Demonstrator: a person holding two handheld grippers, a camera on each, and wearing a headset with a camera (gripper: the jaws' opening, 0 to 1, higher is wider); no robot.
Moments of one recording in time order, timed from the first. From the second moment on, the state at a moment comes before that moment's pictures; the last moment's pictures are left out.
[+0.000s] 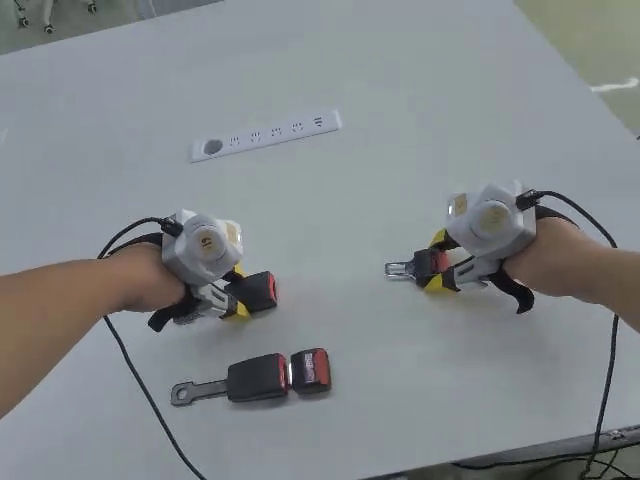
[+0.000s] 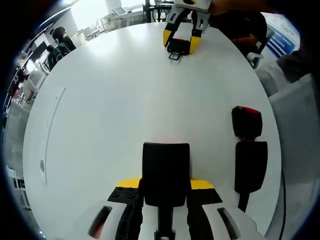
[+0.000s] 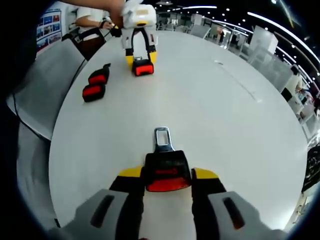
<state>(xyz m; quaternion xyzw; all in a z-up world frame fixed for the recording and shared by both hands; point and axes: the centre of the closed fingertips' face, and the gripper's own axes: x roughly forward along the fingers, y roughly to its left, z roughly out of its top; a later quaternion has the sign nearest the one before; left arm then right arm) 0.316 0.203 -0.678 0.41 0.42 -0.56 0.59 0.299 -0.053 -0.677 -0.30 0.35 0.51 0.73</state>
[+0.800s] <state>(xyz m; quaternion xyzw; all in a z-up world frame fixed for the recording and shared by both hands) 0.295 0.234 -0.618 0.37 0.34 -0.48 0.72 0.281 -0.063 -0.632 -0.22 0.30 0.39 0.84</state>
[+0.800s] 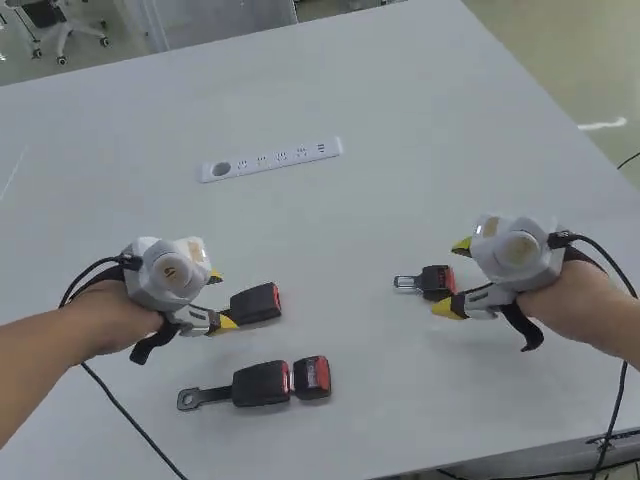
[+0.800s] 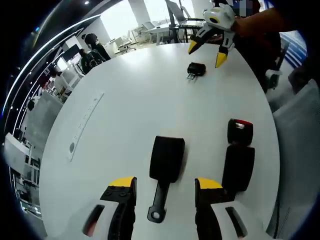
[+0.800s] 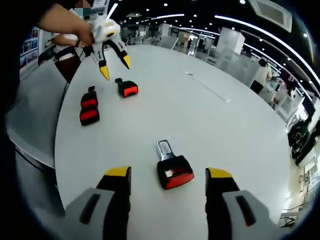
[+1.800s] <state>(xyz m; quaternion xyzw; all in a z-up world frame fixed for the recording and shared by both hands) 0.192 0.331 -0.580 0.22 0.31 -0.33 0.86 0.196 -0.061 -0.584 -0.16 0.26 0.36 0.88</state>
